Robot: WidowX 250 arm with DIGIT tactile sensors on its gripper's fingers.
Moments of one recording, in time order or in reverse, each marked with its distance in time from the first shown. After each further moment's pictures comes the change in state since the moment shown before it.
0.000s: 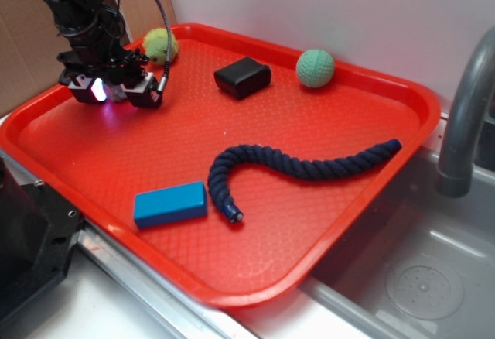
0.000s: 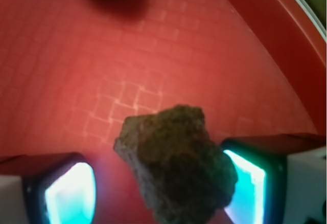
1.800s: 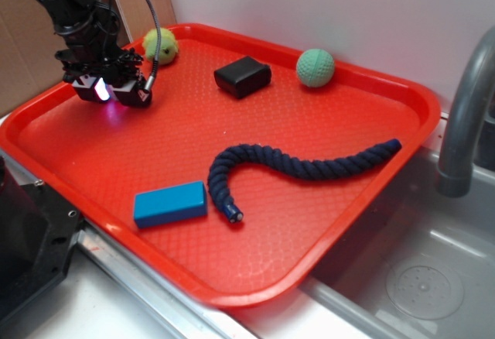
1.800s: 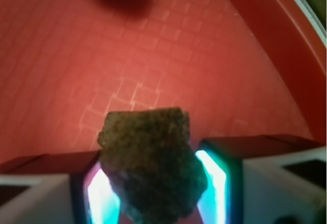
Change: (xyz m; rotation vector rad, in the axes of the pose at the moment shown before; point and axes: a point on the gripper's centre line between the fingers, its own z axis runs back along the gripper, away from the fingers) arm -0.006 0.001 0.005 -0.034 0.042 -0.040
